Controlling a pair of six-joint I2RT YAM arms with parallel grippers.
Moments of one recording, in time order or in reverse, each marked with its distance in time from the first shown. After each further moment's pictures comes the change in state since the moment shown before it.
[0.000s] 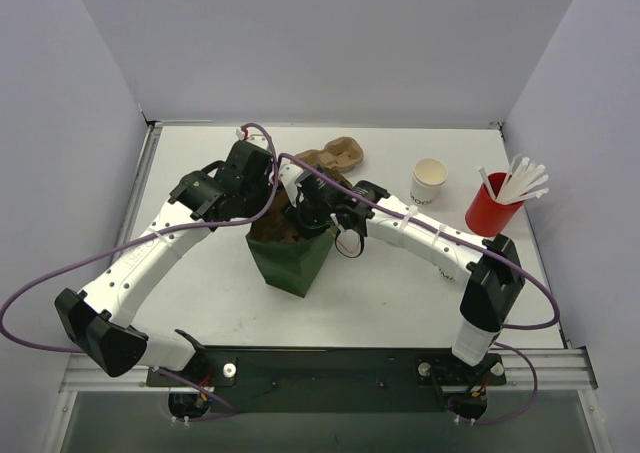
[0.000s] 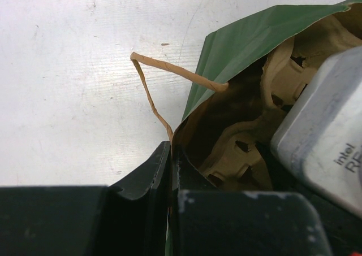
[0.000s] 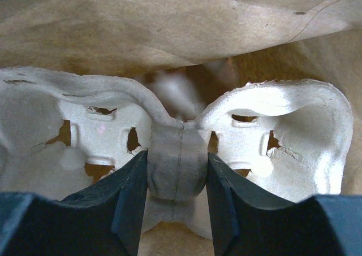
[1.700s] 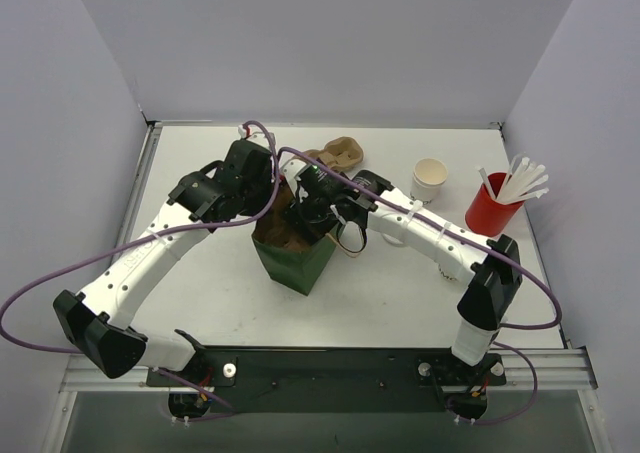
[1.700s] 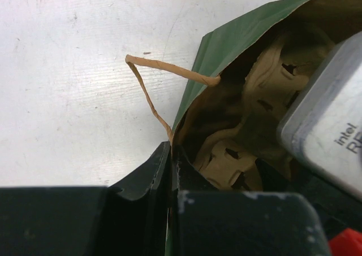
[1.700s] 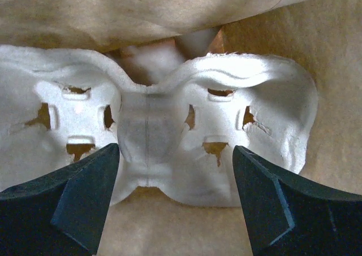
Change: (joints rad) left arm -0.002 -0.003 -0.002 0.035 0.047 0.003; right arm 0.001 0.013 0.122 -0.193 0.080 0.002
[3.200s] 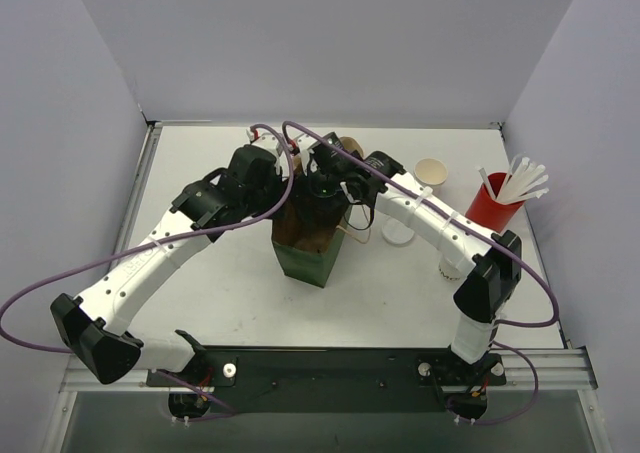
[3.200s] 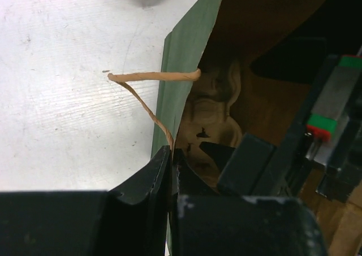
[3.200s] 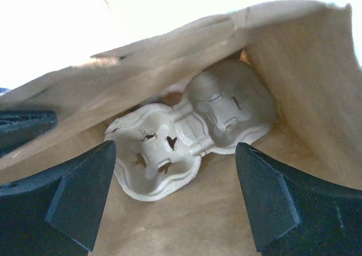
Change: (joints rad) left arm -0.044 -0.034 -0.053 0.127 0.057 -0.040; right arm -0.104 0.030 0.111 0.016 -0.143 0.150
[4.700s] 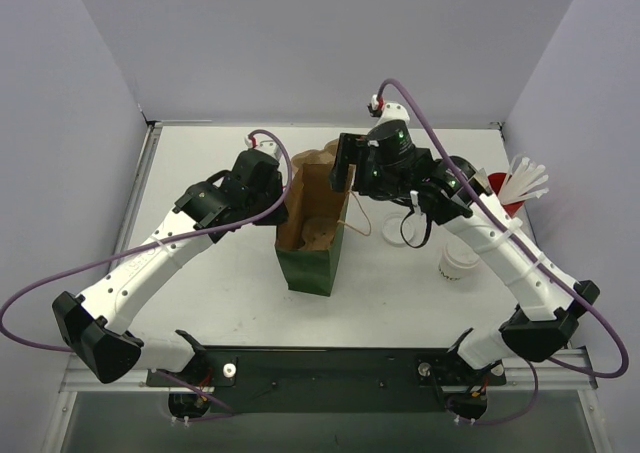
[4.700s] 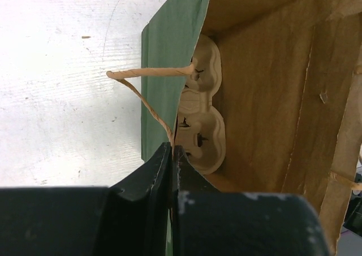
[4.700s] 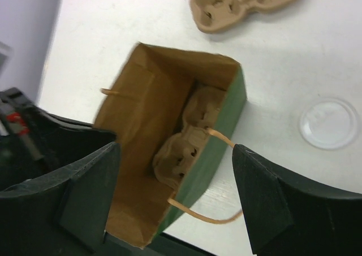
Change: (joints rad) left arm -0.009 0.000 -0.016 -0.042 0.047 -0.128; right arm -0.019 -0.308 0.039 -0.070 0.262 0.494
